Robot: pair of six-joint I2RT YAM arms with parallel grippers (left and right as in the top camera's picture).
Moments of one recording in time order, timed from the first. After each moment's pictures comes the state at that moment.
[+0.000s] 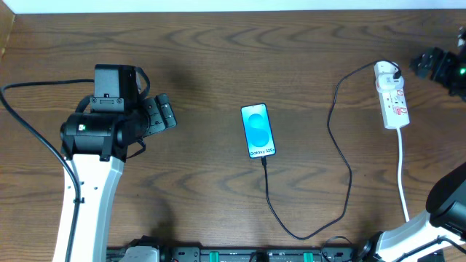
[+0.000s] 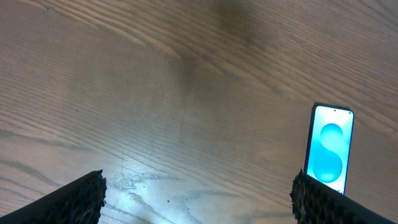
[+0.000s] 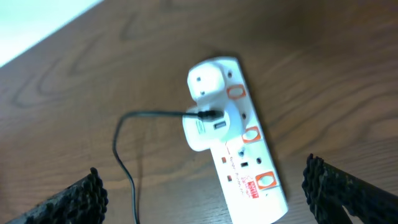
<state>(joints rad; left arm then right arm) -0.06 1.26 1.33 -1.14 -0.04 -0.38 -0.49 1.86 1.61 -0.82 -0.47 -0.04</state>
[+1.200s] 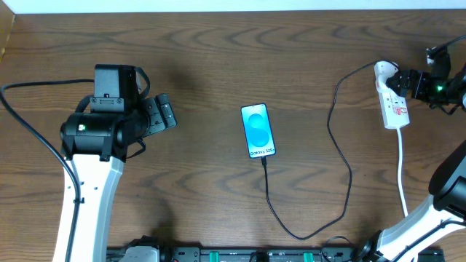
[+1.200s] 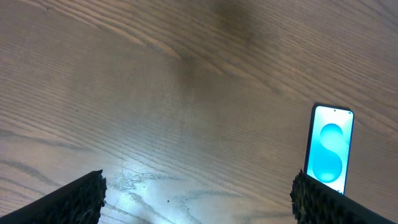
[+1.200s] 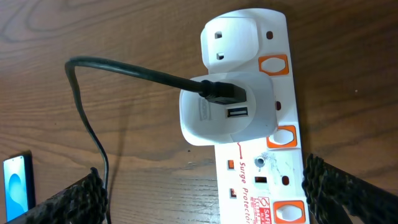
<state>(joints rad) -0.06 1.26 1.33 -1.14 -0.04 -0.38 -0.49 2.00 1.52 -0.73 -0.59 -0.25</state>
